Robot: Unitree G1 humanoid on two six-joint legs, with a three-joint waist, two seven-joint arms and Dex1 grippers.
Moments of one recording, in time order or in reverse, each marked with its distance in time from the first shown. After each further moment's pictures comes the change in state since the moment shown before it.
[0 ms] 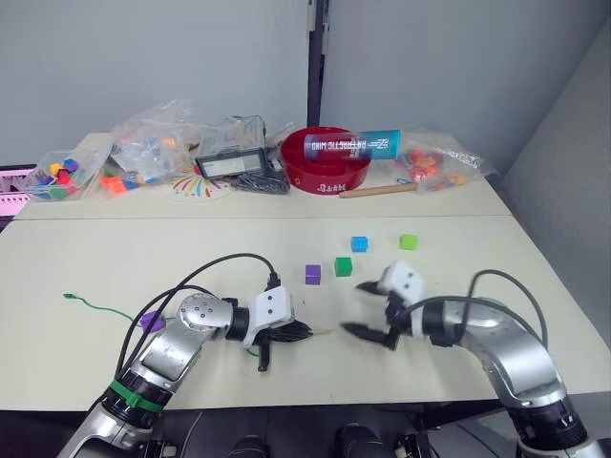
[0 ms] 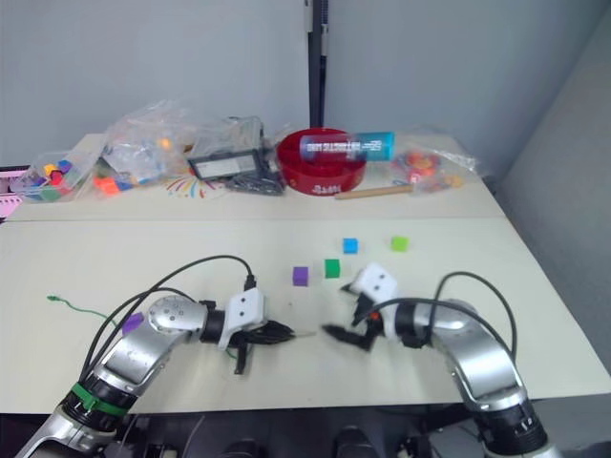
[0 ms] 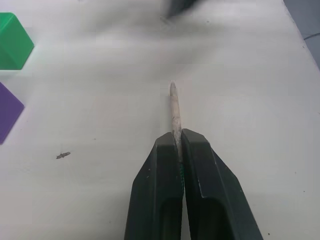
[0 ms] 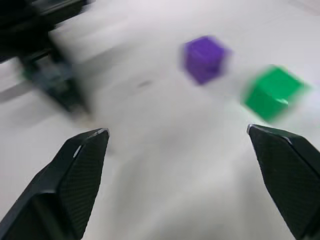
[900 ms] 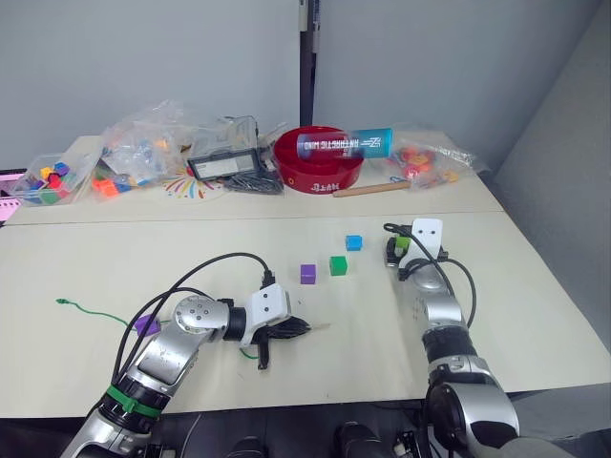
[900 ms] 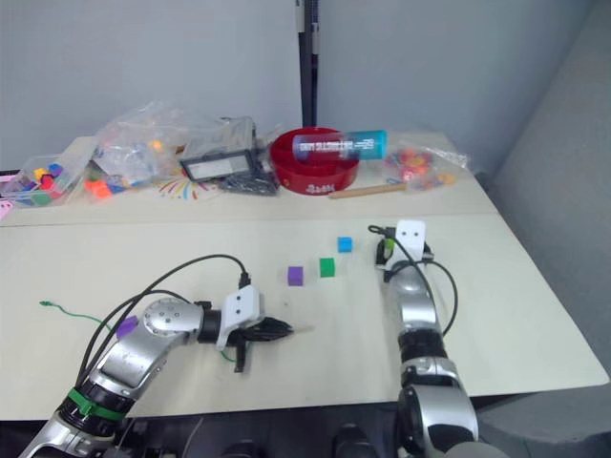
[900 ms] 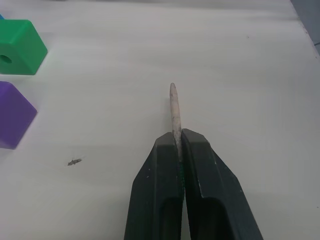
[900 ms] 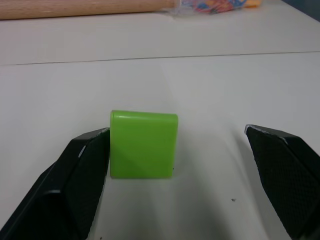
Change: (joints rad) left arm 0.018 -0.005 0.029 -0.030 -0.003 0.023 0.037; right arm -0.580 0.315 -0.187 1.209 -0.249 -0.627 -0.882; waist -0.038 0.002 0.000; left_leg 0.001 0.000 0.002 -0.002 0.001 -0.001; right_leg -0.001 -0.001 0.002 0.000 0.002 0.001
